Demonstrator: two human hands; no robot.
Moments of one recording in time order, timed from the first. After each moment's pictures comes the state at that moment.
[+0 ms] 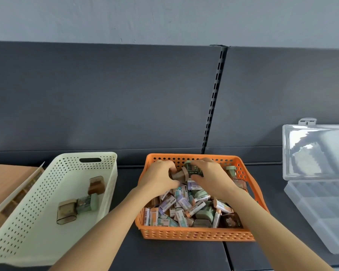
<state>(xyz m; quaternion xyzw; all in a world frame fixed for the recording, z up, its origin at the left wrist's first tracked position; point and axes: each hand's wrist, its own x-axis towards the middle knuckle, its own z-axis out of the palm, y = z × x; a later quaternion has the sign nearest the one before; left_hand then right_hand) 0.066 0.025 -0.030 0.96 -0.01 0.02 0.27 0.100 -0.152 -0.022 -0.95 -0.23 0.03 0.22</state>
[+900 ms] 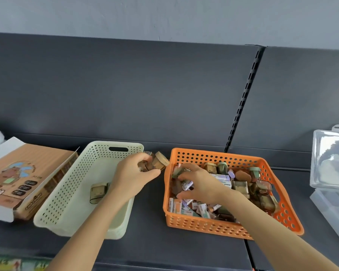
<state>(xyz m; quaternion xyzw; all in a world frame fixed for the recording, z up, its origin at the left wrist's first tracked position) -0.023 0.108 -0.007 0.90 0.13 0.19 0.37 0.076 -0.086 -0.039 -0.89 -0.40 0.12 0.17</state>
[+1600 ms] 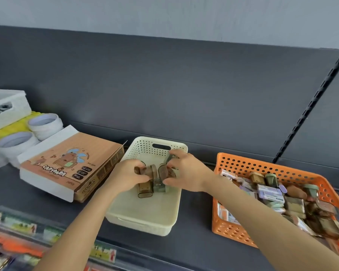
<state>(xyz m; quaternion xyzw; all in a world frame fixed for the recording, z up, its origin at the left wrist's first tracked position) -0.068 0.235 -0.022 0.92 0.22 0.03 0.31 0.047 0.066 -0.014 -0.86 -0.49 0.08 0.11</state>
